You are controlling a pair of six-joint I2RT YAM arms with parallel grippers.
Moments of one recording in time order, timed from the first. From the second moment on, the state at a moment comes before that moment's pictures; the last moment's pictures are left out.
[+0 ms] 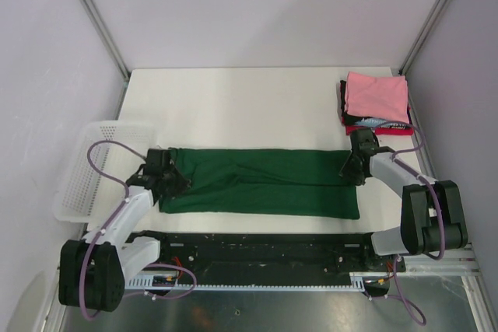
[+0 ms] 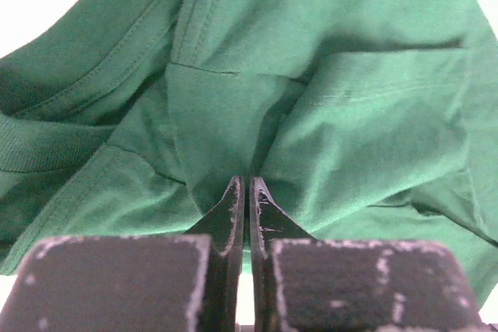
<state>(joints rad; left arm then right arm) -0.12 0.99 0.51 -0.48 0.05 -0.77 0.12 1.40 0.71 -0.50 0.14 0.66</state>
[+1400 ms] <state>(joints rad) -0.27 1.45 0.86 -0.49 -0.08 -0.55 0.65 1.64 1.03 -0.32 0.04 0.61</state>
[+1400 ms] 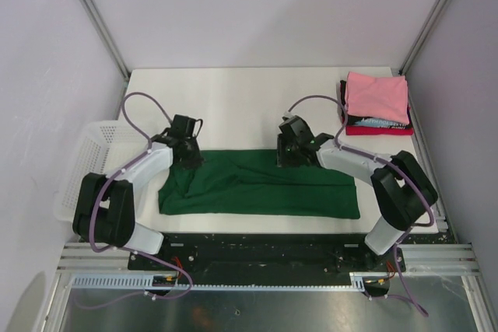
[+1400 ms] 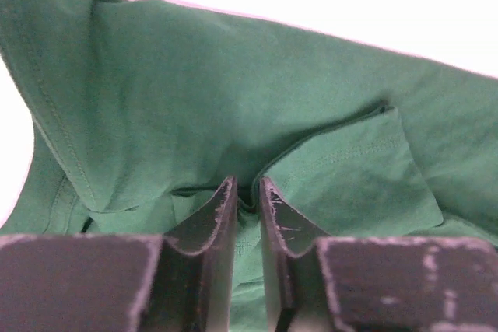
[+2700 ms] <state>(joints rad) -0.43 1.12 0.64 -0.52 0.03 -0.58 0.91 1.91 1.24 -0.36 0.07 0.59</state>
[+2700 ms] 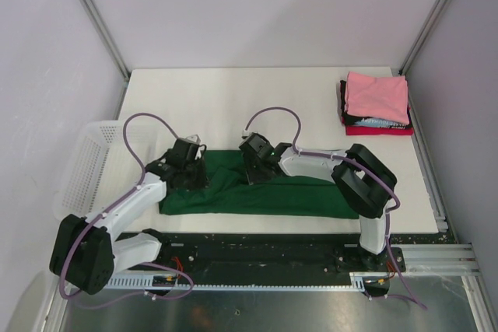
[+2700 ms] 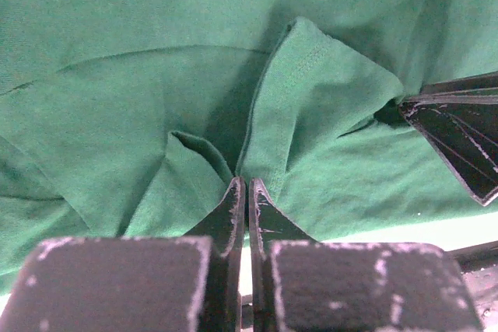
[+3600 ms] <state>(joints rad) -0.44 1.15 0.64 -0.52 0.02 -0.59 0.94 2.01 1.46 -0.34 0.02 0.51</state>
